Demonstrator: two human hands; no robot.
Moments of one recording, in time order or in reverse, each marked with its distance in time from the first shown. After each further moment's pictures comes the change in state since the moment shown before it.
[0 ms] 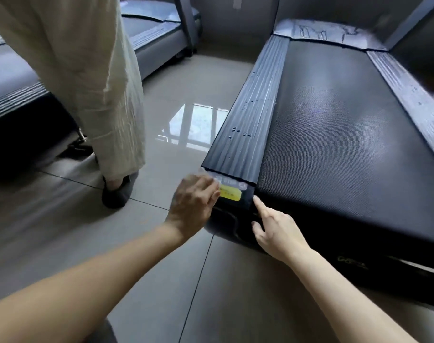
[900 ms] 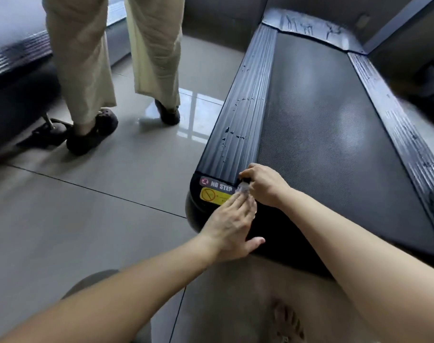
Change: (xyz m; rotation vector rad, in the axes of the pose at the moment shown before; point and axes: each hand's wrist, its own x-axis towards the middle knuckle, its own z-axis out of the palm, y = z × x) left_hand 0.018 0.070 0.025 -0.003 -0.455 0.210; right_hand 0.110 -0.023 -0.075 -0.133 -0.168 0.014
